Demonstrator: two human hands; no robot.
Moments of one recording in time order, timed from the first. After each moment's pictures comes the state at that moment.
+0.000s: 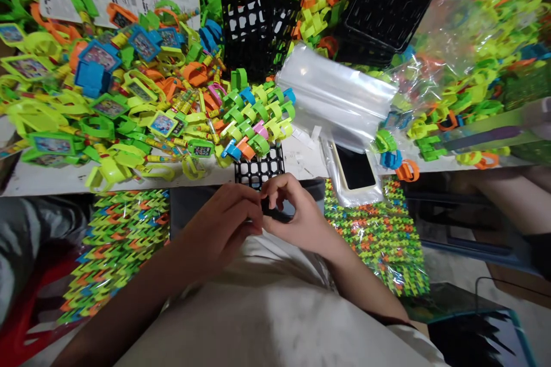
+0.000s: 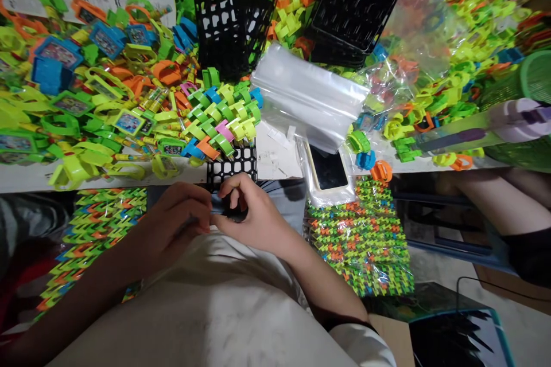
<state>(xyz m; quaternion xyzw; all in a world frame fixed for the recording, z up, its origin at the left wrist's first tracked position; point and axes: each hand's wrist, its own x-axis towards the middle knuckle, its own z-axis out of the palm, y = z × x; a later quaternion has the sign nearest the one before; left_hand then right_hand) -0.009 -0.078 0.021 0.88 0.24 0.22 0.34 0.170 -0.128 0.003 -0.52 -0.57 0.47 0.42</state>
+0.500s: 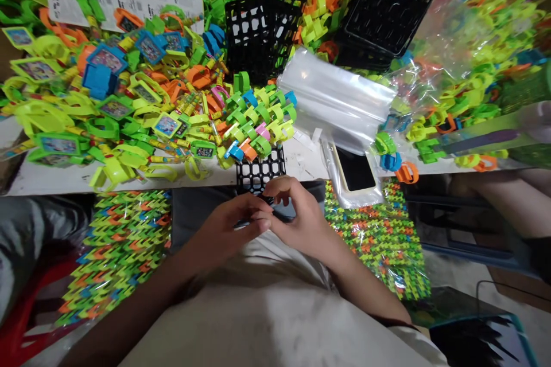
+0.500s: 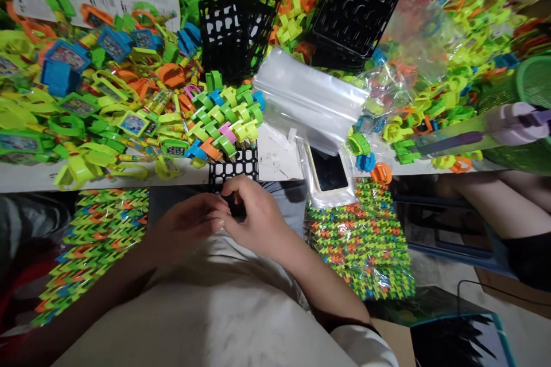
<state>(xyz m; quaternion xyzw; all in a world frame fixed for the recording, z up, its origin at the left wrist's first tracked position) 0.000 -0.093 -0.009 0.58 0.37 0.19 0.70 0.168 -0.129 0.000 -0.54 -0.67 0.31 0.41</state>
